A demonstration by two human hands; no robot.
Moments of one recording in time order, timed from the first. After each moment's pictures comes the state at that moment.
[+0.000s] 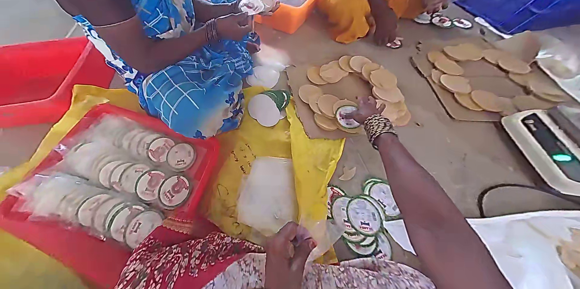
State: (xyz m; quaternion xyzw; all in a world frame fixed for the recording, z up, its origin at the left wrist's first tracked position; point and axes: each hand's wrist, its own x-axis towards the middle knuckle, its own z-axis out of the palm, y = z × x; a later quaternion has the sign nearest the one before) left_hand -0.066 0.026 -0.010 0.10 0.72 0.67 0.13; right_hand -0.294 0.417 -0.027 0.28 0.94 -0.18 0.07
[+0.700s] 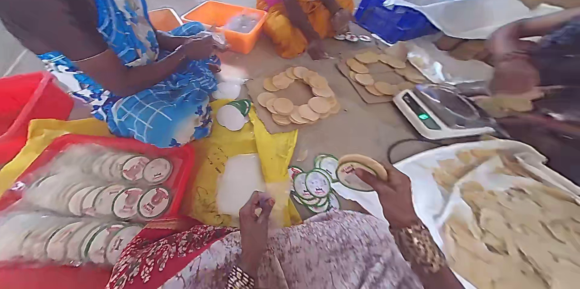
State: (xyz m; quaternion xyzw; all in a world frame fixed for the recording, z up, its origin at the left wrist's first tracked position) left_hand -0.068 0.026 -0.015 0.12 0.71 0.69 0.08; right_hand 0.028 0.302 0.078 0.28 0.77 -0.49 -0.30
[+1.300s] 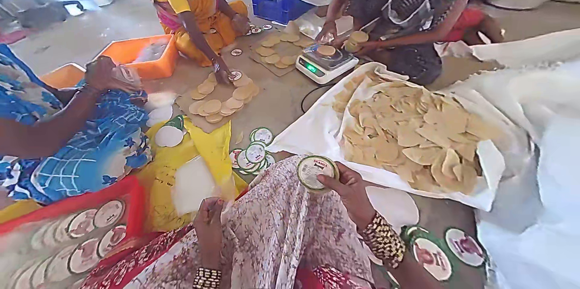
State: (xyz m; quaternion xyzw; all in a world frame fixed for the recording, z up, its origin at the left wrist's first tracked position) left_hand 0.001 0.005 -0.009 0.20 0.75 0.63 0.09; right_hand 0.237 0.246 0.071 0.31 0.60 -0.63 -0.39
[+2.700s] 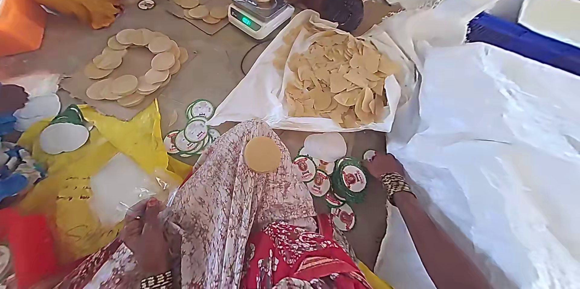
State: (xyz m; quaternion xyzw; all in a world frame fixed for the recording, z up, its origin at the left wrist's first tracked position) left_hand 0.018 0.010 -0.015 0.16 0.70 0.69 0.12; right_hand 0.522 0.320 -0.019 0.78 0.57 -0.17 0.17
